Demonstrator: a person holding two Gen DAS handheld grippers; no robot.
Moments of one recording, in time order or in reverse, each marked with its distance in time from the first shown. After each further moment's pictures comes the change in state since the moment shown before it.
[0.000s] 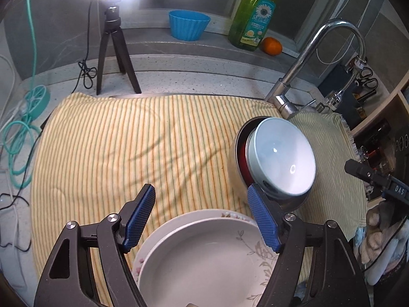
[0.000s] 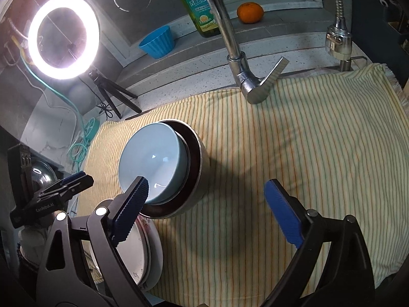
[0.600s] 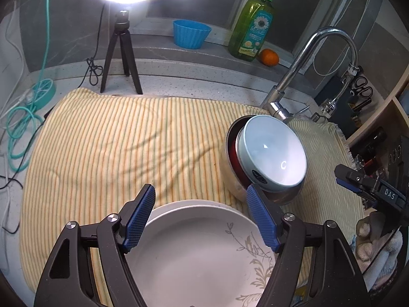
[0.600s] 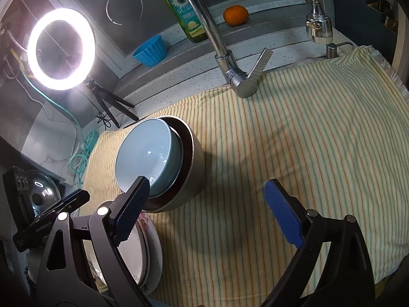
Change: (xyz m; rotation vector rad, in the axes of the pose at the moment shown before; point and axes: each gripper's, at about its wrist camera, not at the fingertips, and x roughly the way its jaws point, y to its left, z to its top) left arm -0.009 -0.009 -0.024 -0.042 -0.093 -0.016; right arm -0.004 -0.010 -0.027 0.062 -0.073 0.005
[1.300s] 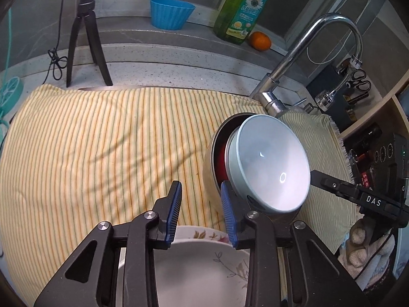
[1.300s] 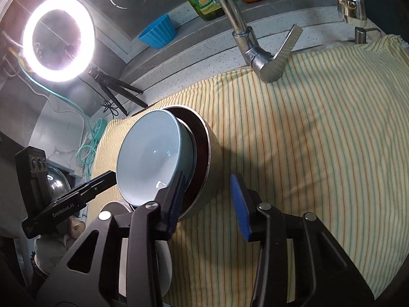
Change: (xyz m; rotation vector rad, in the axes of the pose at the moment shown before) left arm 0.053 -0.005 0.027 0.020 0.108 -0.105; right arm 0.047 0.005 0.013 0.011 0.119 0.092
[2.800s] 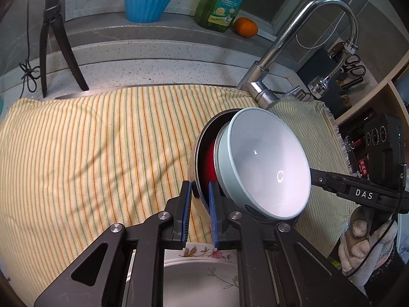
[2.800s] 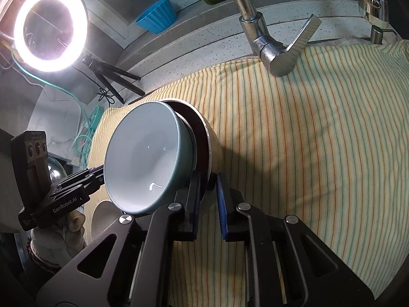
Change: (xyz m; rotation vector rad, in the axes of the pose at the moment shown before) left arm 0.021 -0.012 0.016 0.084 0.062 -0.041; right arm 0.020 0.003 0.014 -0.031 0.093 -0.011
